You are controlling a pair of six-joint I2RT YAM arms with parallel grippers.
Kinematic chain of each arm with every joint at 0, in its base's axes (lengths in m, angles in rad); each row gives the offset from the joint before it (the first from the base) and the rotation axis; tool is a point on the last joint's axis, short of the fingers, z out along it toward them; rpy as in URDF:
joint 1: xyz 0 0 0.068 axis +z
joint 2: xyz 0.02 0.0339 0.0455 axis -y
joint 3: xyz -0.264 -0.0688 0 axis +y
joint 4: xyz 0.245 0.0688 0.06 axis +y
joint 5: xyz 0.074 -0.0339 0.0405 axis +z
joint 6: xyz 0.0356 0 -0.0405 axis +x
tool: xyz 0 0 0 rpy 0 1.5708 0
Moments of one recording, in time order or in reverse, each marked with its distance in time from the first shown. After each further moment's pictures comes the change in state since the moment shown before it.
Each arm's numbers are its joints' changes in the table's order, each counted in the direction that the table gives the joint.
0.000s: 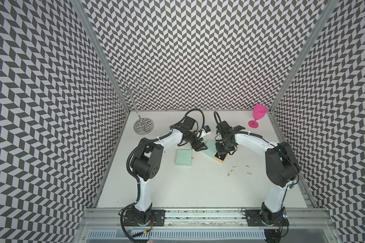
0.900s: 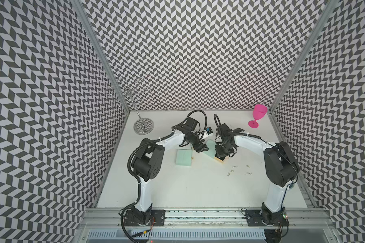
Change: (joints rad) left arm -0.026 -0.004 0.000 0.000 0.020 0.013; right arm 0.000 -0.009 0.049 -0.060 0.042 0.000
